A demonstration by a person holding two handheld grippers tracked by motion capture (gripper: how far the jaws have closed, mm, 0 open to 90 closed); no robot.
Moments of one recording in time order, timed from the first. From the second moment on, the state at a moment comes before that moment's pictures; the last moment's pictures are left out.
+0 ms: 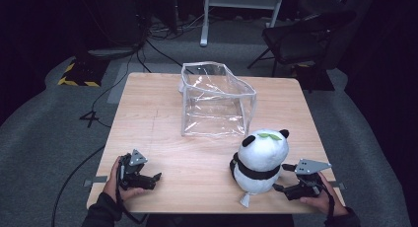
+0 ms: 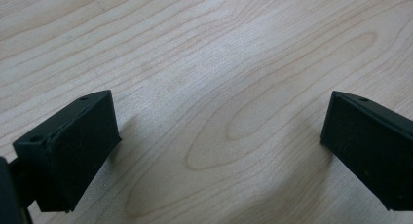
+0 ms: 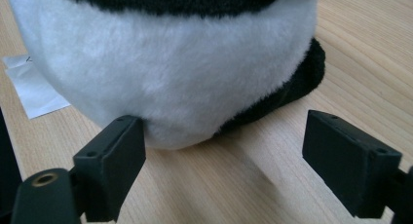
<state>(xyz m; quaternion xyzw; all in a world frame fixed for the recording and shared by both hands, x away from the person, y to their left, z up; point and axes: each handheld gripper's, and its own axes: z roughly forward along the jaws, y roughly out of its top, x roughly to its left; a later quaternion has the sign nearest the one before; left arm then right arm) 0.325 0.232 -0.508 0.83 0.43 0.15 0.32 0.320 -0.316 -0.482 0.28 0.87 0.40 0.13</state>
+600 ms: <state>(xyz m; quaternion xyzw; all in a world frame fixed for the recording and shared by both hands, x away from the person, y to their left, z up) 0.325 0.232 -0.508 0.83 0.43 0.15 0.32 0.329 -0.294 -0.483 0.25 0.88 0.40 0.12</state>
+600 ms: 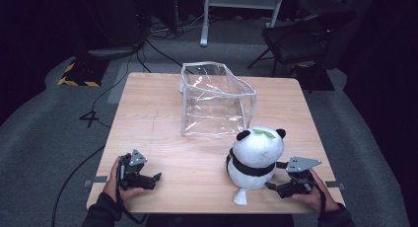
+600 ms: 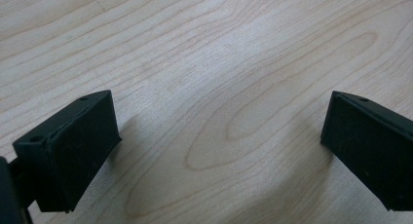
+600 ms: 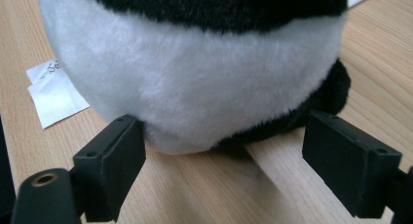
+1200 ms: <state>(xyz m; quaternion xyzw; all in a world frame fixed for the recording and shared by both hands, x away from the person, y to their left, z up) 0.325 0.232 -0.508 0.83 0.43 0.15 0.32 0.356 -0.278 -0.482 0.22 0.88 0.40 0.11</state>
